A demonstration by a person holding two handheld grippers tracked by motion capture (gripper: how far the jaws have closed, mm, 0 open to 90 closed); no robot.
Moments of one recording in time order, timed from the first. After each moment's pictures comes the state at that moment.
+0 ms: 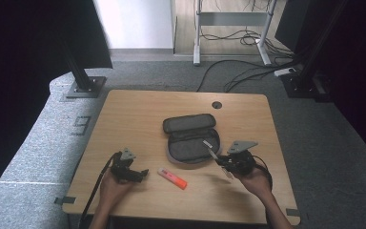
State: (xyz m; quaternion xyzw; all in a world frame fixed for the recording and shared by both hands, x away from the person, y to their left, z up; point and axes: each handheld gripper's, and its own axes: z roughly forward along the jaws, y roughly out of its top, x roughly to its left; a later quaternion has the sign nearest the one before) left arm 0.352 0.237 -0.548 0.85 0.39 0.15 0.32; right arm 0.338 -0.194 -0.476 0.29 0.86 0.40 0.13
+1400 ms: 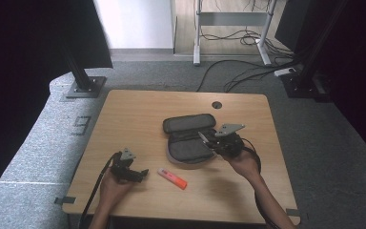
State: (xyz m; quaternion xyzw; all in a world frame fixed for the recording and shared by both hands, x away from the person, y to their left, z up) left arm 0.352 0.237 -0.548 0.85 0.39 0.15 0.32; right arm 0.381 -0.161 -0.448 0.27 0.86 0.40 0.17
